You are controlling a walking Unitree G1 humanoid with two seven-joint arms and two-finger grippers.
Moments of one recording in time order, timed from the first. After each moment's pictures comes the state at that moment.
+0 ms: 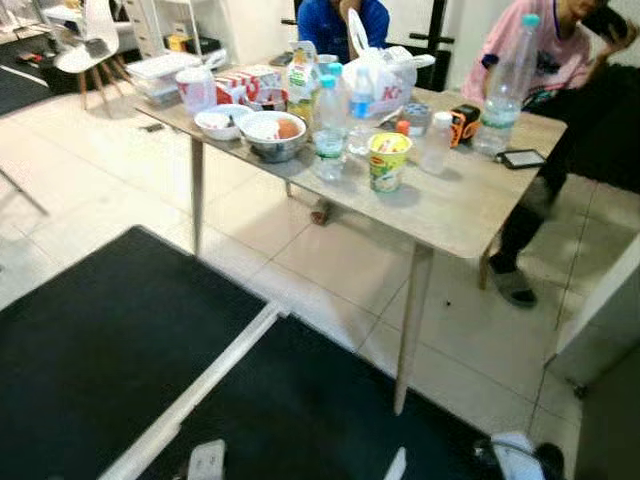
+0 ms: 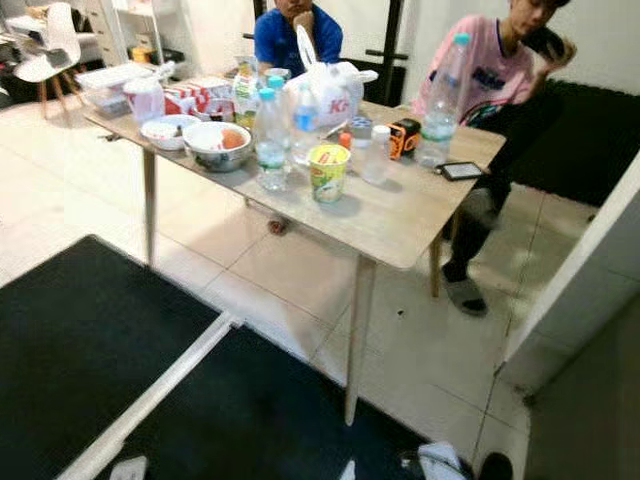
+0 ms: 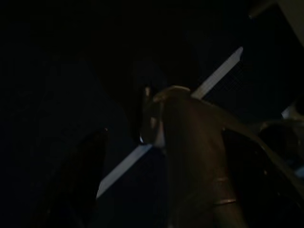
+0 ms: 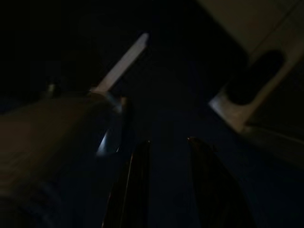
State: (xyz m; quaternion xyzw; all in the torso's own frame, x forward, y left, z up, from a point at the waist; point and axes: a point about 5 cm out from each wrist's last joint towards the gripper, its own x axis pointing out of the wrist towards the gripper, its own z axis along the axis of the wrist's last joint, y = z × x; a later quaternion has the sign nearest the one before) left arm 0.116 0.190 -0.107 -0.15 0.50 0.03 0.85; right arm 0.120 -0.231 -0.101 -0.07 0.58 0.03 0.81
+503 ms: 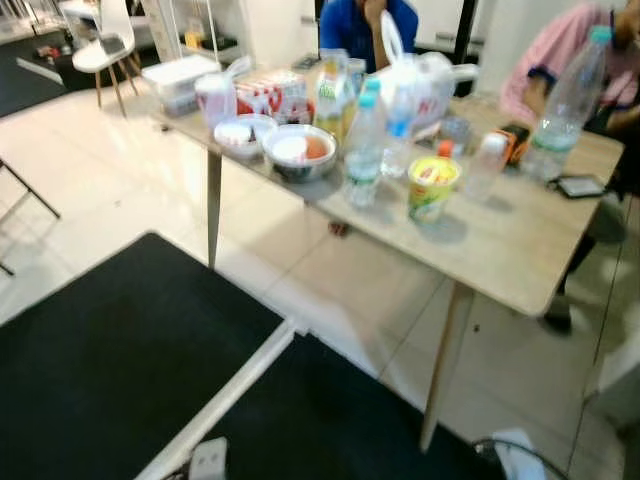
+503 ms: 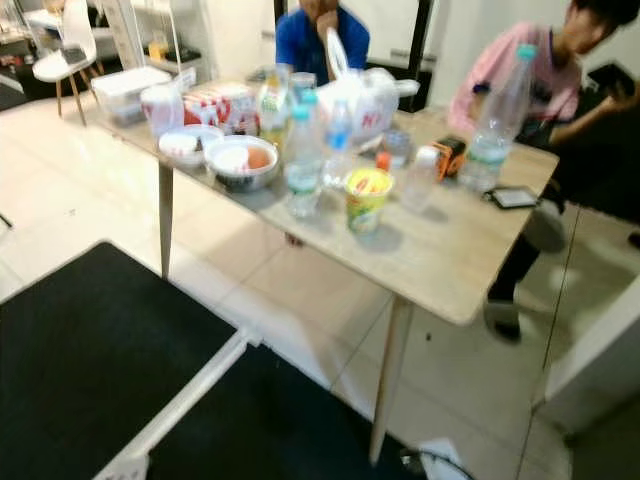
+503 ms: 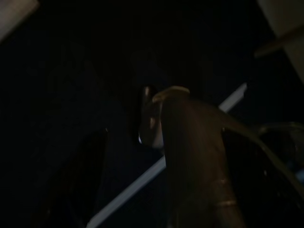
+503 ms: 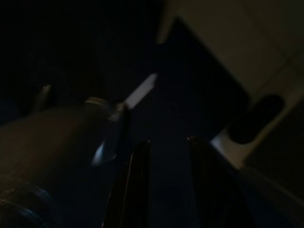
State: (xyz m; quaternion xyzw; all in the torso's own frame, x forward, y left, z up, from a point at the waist) left arm 0.116 0.190 -0.107 -0.14 0.50 0.03 0.85; right arm 0.124 -0.232 -0.100 -0.08 0.57 0.03 0.82
